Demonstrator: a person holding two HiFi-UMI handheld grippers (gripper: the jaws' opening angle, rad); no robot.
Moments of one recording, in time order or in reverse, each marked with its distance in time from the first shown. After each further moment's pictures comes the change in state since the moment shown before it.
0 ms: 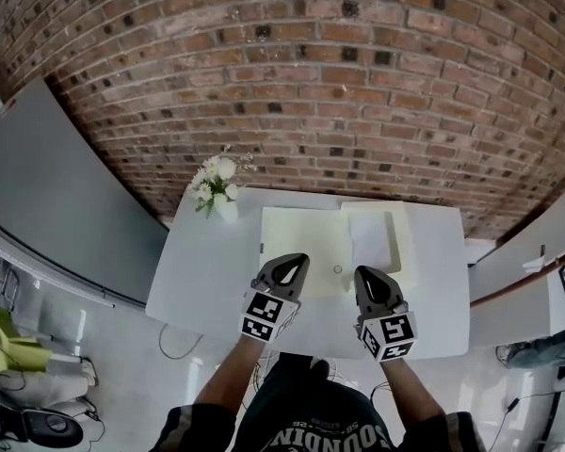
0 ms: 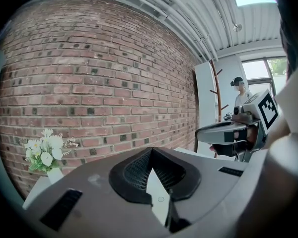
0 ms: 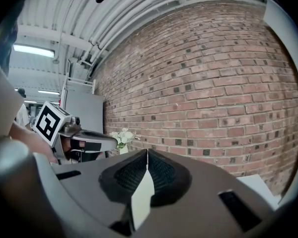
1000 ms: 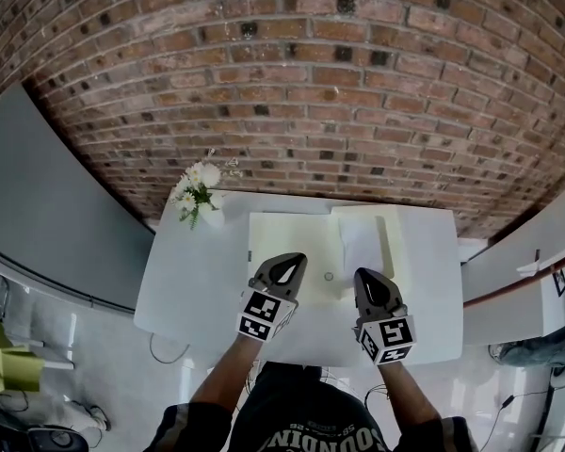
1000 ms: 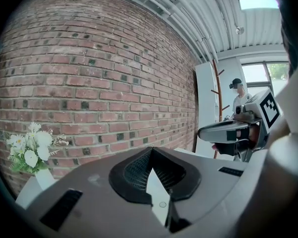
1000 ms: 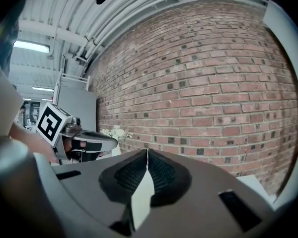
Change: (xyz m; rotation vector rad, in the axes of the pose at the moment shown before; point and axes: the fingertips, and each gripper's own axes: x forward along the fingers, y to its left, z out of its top) left arm 0.042 0.014 -0.006 -0.025 0.009 -0.046; right arm 0.019 -0.031 -0.005 0.002 0.030 -0.055
